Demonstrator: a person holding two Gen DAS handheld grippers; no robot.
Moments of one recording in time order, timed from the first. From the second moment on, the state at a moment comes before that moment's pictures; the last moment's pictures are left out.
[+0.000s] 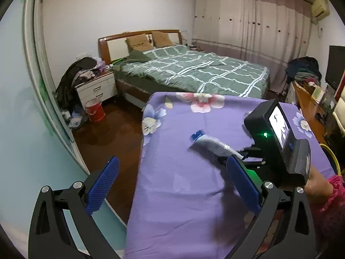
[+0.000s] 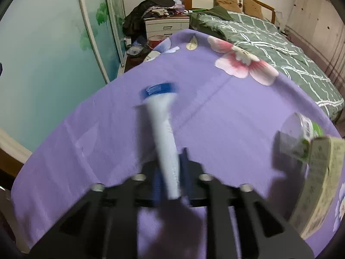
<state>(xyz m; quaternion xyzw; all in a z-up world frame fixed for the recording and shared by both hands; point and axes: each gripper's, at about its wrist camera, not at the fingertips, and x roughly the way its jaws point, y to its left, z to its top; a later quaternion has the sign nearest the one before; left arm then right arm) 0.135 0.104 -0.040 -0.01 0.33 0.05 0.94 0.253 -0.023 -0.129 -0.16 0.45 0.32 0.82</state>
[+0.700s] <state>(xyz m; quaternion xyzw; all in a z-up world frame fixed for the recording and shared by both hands) 0.177 -0.008 -0.038 0.02 0.34 -0.07 0.94 0.141 -0.307 -0.046 -0.02 0.38 0.13 0.92</state>
